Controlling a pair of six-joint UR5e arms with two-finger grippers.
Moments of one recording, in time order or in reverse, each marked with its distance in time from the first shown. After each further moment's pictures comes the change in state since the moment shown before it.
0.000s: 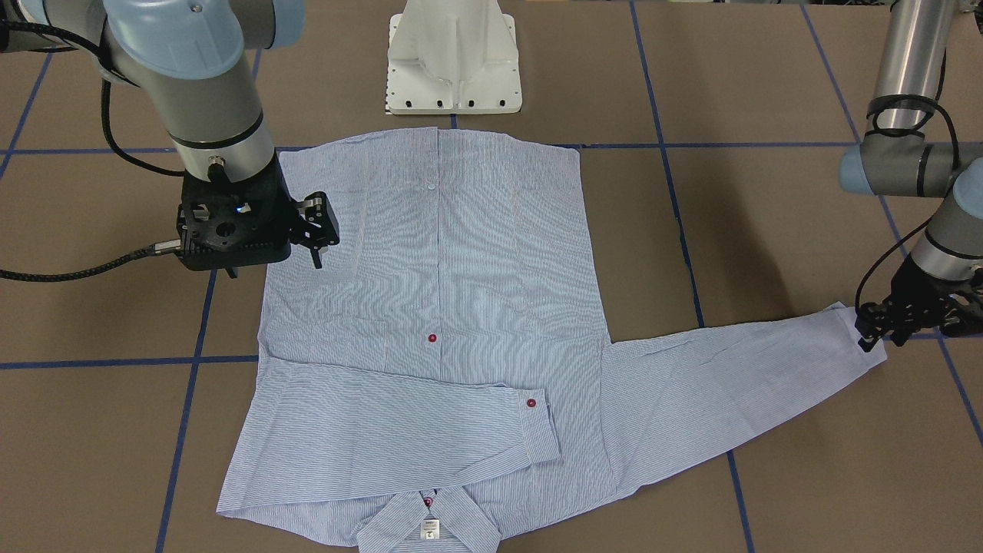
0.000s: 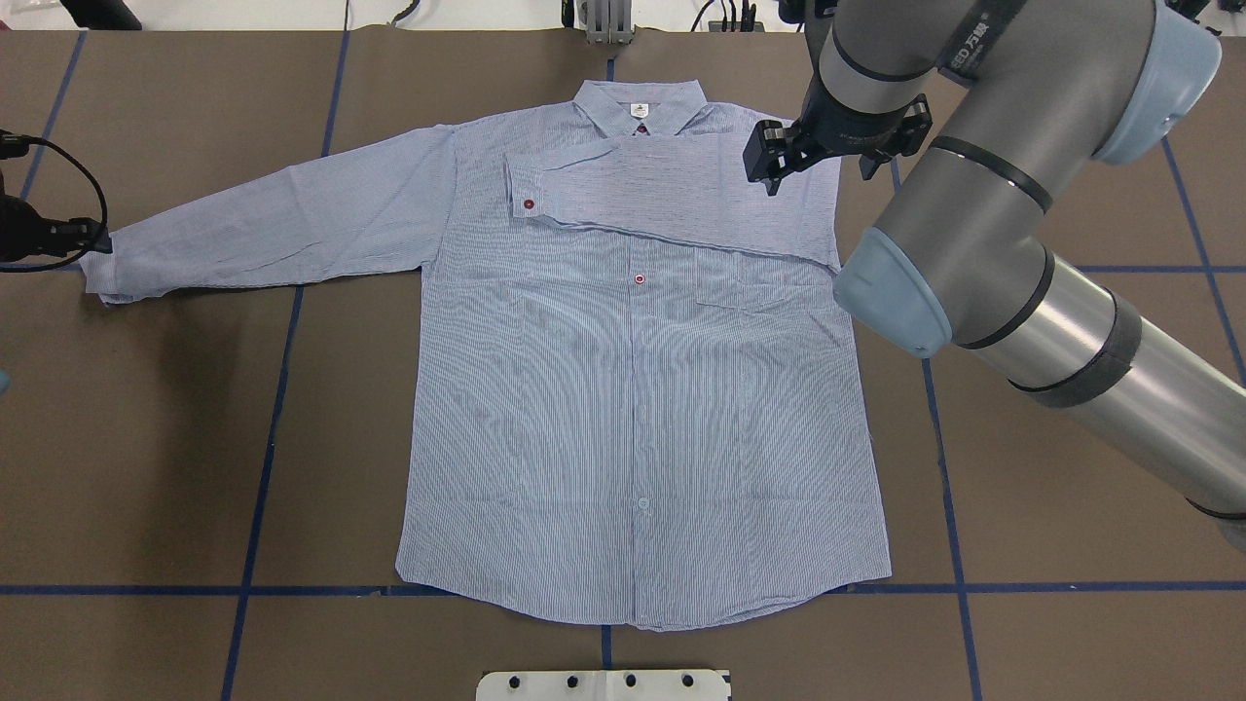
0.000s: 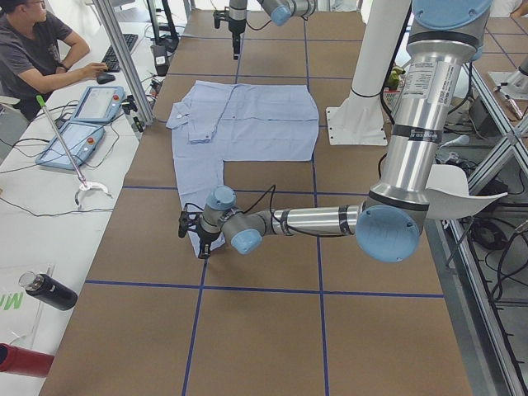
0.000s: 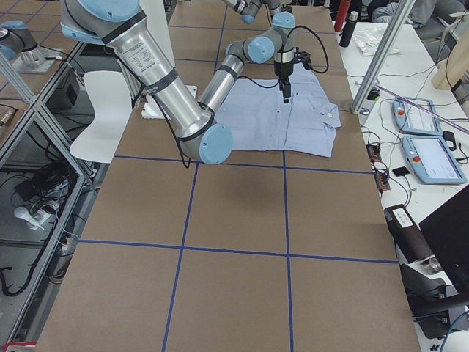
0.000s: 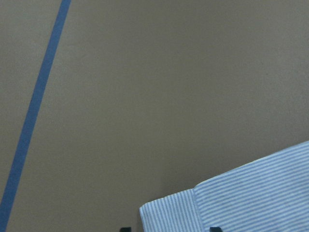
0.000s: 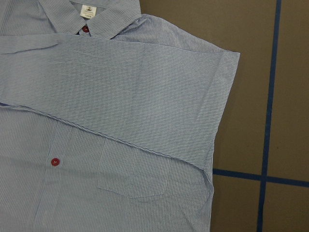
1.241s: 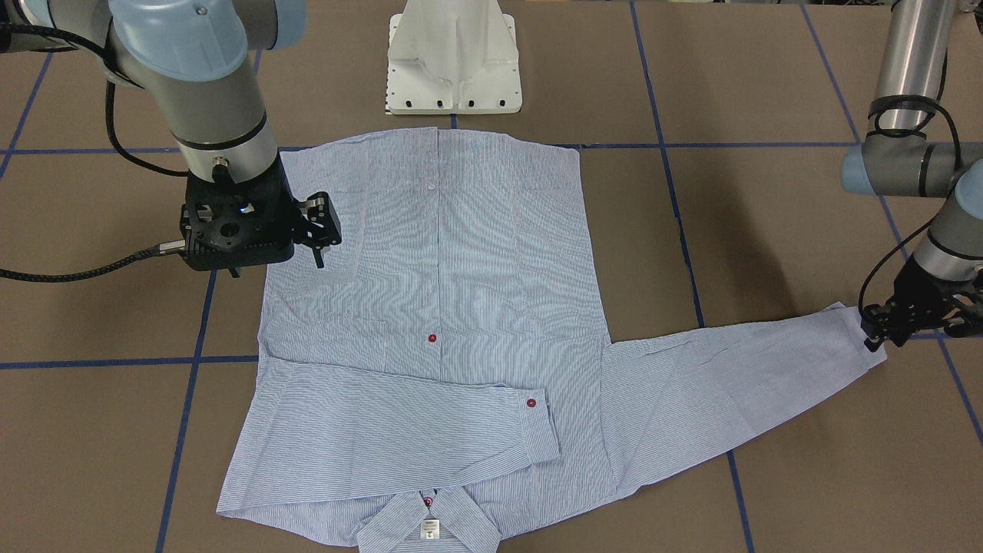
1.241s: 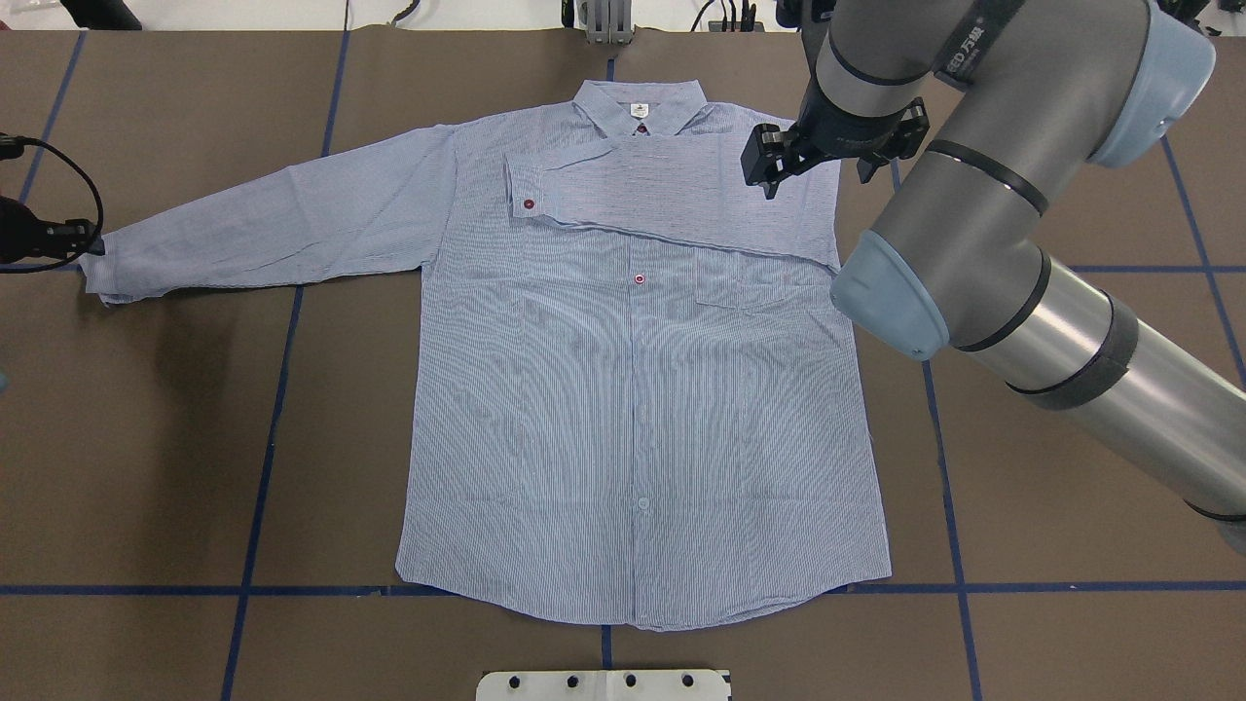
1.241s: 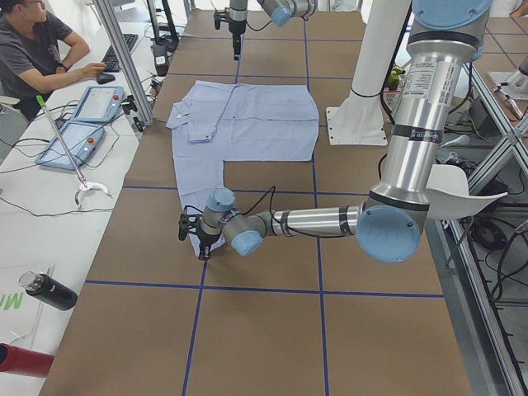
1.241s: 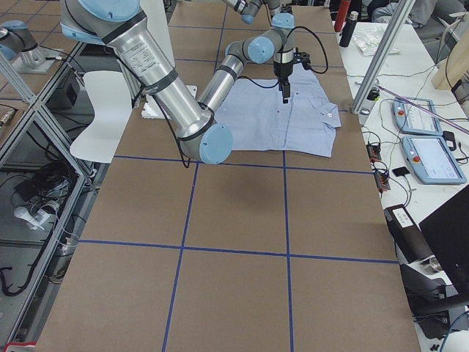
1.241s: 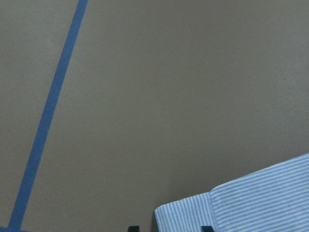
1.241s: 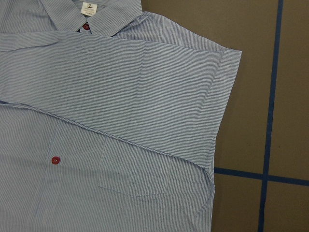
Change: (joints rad) left arm 0.001 0.002 0.009 0.003 0.003 -0.016; right arm -0.005 0.000 -0.002 0.000 -0.001 0.001
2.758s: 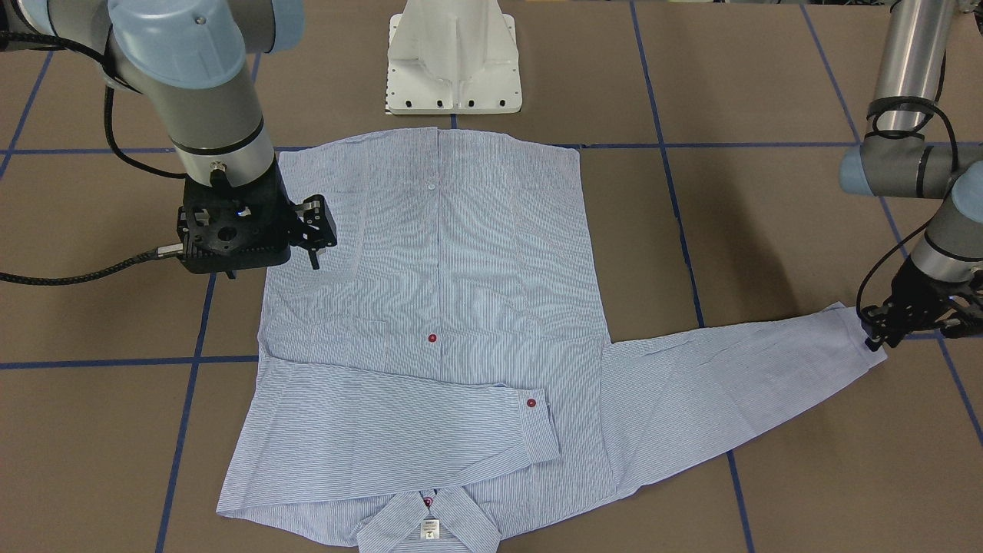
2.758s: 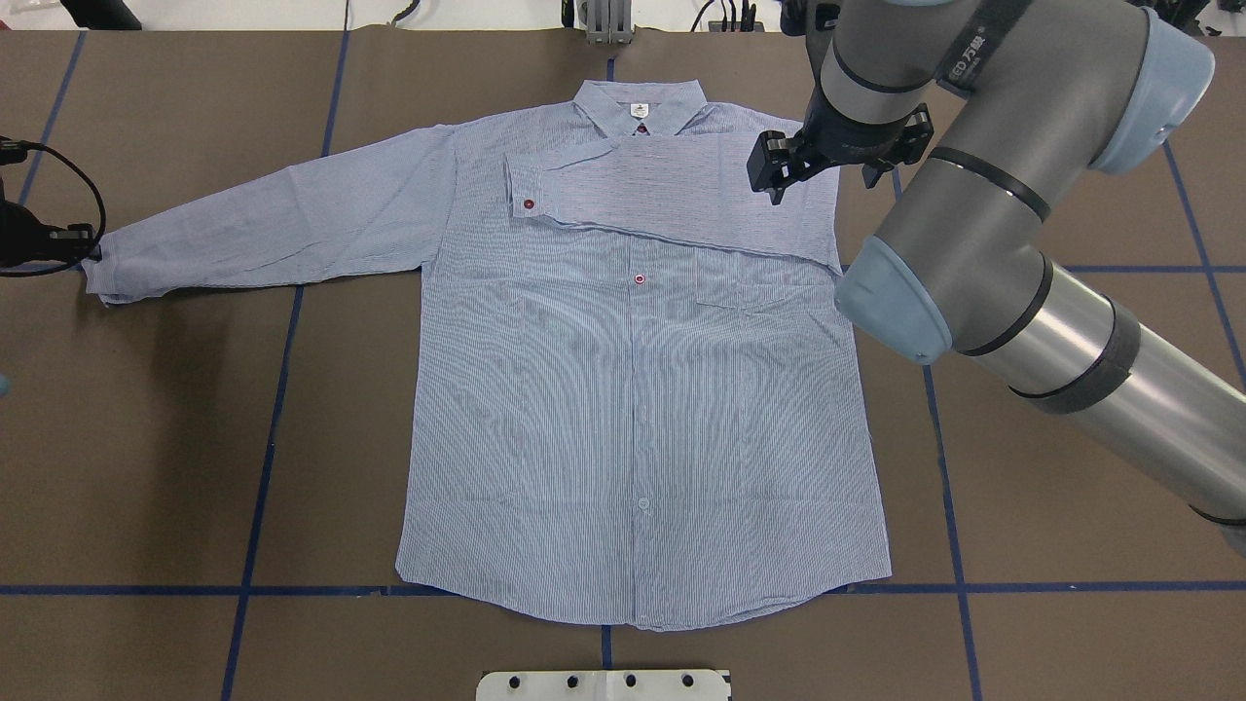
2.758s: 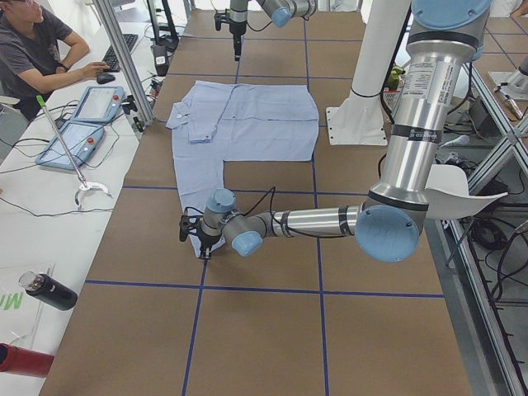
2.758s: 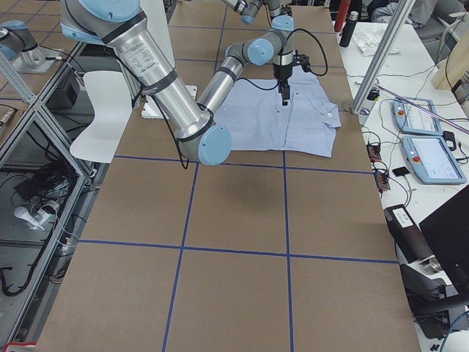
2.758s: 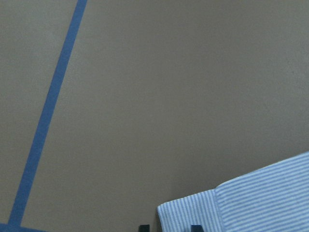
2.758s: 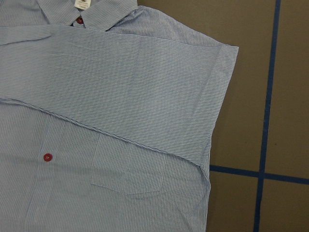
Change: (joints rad) left arm 0.006 -0.003 0.008 0.000 0.001 -0.001; right arm -0.002 -0.014 0.000 0.000 -0.002 -0.010
